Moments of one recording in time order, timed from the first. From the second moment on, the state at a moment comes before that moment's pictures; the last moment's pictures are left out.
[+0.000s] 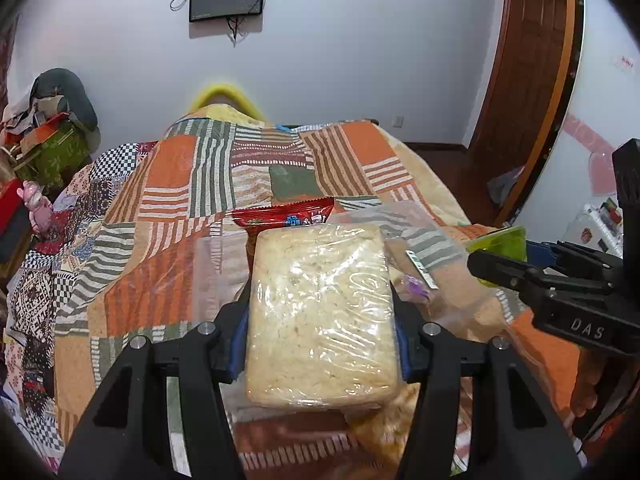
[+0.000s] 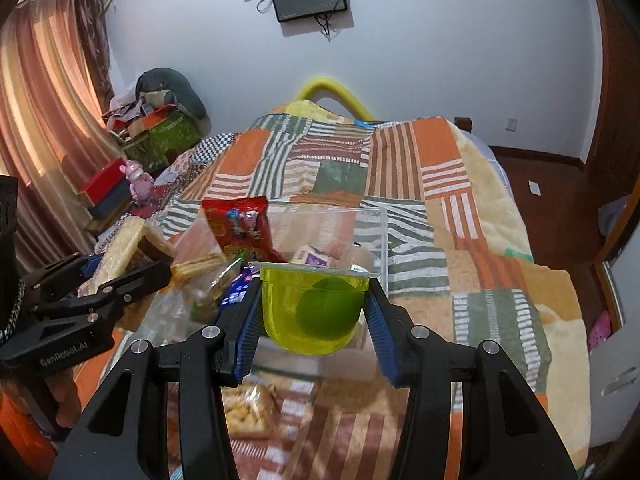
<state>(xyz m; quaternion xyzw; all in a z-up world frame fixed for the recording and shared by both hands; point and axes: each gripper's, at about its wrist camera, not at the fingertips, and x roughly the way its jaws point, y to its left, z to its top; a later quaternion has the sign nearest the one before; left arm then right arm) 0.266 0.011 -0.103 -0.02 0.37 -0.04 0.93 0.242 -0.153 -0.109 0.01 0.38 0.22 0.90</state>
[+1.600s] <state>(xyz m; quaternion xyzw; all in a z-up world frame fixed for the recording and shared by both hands) 0.156 0.028 -0.112 -0.02 0.40 -0.03 0.92 0.149 -0.139 -0.117 -0.02 0.43 0.25 0.87</state>
